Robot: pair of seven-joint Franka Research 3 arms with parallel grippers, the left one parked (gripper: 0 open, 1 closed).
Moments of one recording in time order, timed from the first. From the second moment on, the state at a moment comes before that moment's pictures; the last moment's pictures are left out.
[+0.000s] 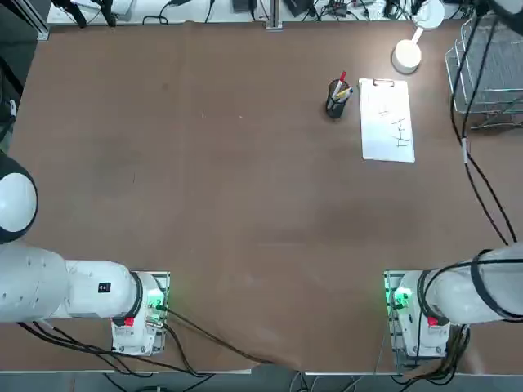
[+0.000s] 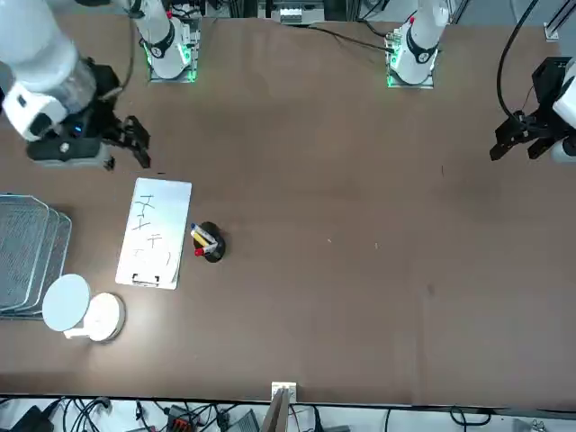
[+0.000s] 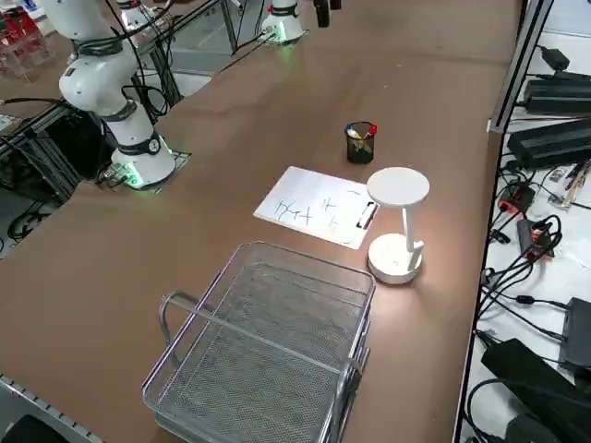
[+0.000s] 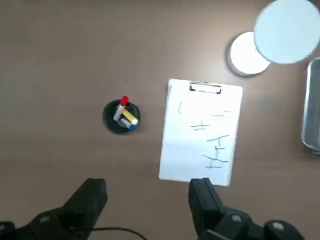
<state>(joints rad) 0.19 0.04 0.05 -1.55 -0.02 1.66 0.21</state>
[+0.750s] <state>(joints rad) 0.12 -0.04 -0.10 -1.55 0.01 1.54 0.02</state>
